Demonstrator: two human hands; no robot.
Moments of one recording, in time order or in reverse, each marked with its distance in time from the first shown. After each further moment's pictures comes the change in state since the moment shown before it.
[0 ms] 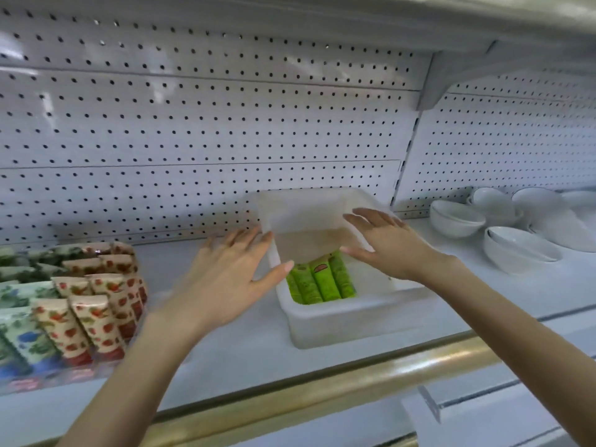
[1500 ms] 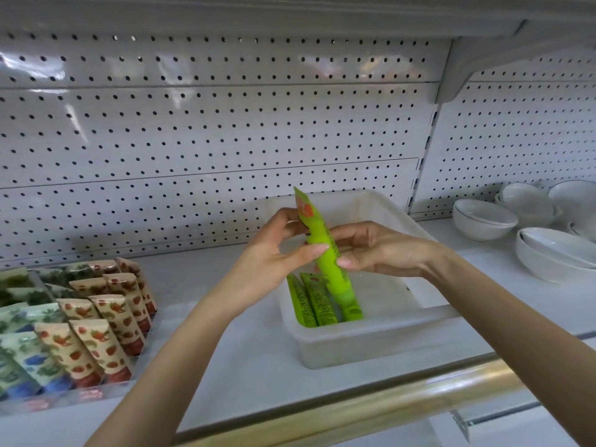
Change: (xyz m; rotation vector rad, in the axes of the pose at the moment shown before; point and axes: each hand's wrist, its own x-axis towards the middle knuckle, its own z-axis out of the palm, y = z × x) left_hand 0.047 0.019 0.004 -1.209 0.120 0.094; right_hand 0.039 0.001 0.010 1.411 -0.438 -0.399
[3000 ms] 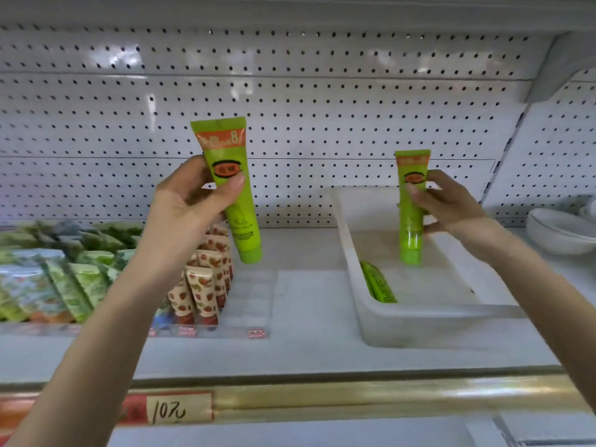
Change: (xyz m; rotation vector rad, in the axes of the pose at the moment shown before) left_hand -0.094 0.046 -0.122 -0.009 0.534 0.104; right_hand 0.014 -0.034 0.030 -0.251 0.649 -0.153
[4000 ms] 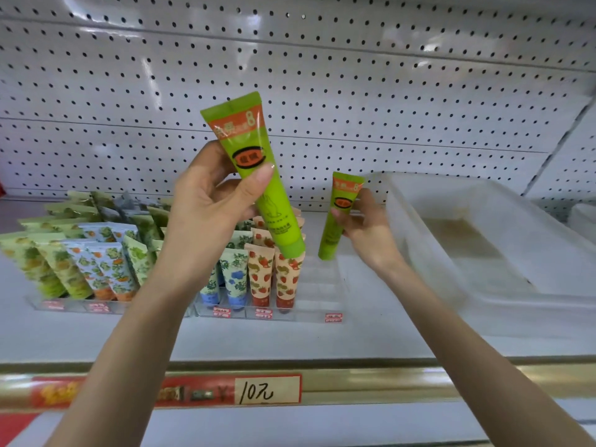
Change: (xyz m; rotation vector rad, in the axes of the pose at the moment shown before) left_hand -0.012 -0.012 -0.086 -0.120 -0.032 0.021; right_hand 0.010 0.012 0.219 0.016 0.105 -0.048
